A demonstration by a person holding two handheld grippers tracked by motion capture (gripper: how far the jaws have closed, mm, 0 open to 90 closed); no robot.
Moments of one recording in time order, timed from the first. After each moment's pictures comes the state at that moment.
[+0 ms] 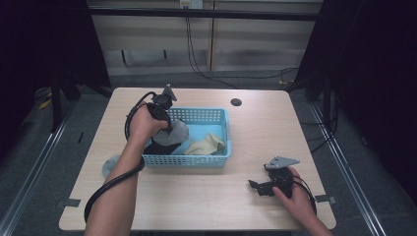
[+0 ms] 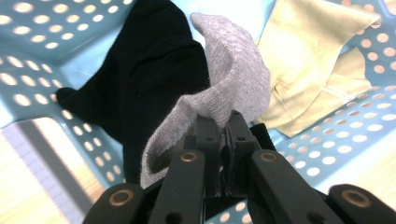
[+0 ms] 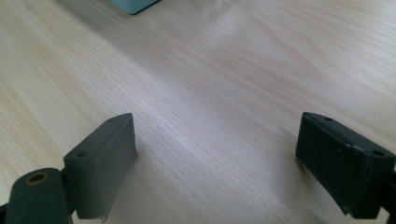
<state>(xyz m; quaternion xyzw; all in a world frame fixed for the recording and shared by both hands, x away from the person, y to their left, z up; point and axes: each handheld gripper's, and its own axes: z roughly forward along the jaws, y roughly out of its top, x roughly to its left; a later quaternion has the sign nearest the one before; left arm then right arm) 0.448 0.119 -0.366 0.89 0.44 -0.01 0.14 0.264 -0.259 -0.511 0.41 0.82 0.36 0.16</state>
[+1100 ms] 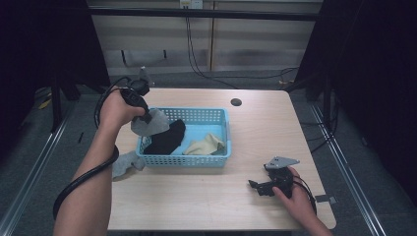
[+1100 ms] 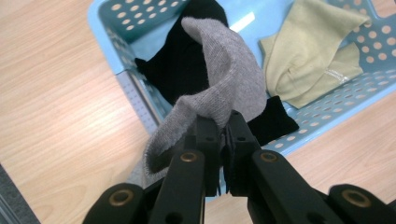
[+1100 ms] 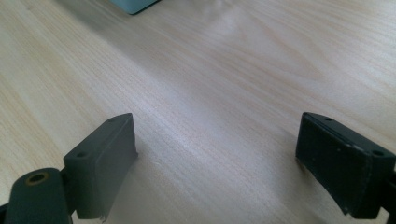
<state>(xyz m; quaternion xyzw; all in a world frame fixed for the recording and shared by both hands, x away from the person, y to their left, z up) 0.442 0.173 -0.309 0.87 0.47 0.01 0.14 0.264 -0.259 -0.511 0.41 0.82 0.36 0.16</state>
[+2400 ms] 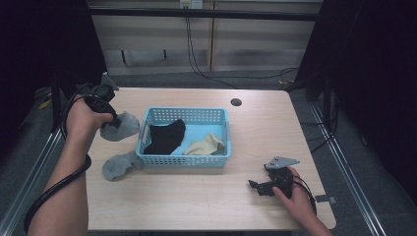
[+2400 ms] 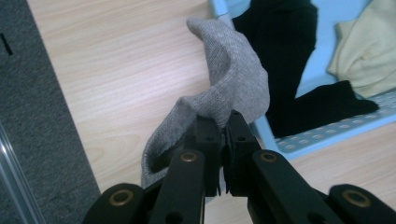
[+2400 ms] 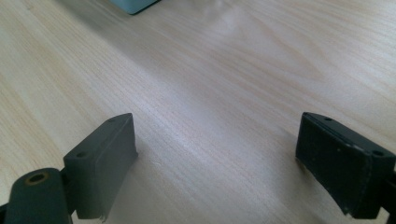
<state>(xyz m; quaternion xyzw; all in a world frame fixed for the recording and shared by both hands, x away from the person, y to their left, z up) 0.429 0.255 -0.322 0.83 0.55 0.04 0.14 0.264 -0.259 -0.511 0.41 0.82 0.36 0.16</state>
